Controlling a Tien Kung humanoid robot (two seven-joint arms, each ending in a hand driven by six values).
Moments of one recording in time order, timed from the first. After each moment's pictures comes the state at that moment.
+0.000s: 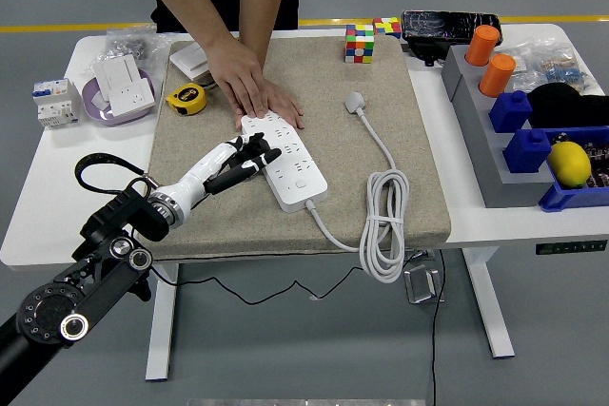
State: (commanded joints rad) left arm -0.37 0.16 -0.98 -1.24 1.54 -0.01 0.16; right arm 0.17 -0.34 0.15 0.40 0.07 -0.27 -0.20
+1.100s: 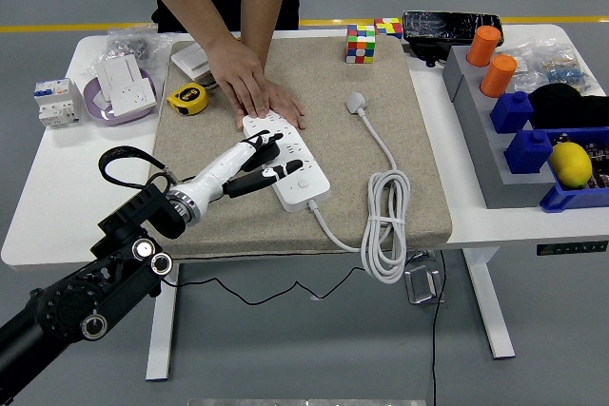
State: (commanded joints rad) left arm -0.43 0.15 -0.89 -1.20 1.67 0.01 0.13; right arm 0.17 -0.34 0.14 0.40 0.08 -0.28 -0.20
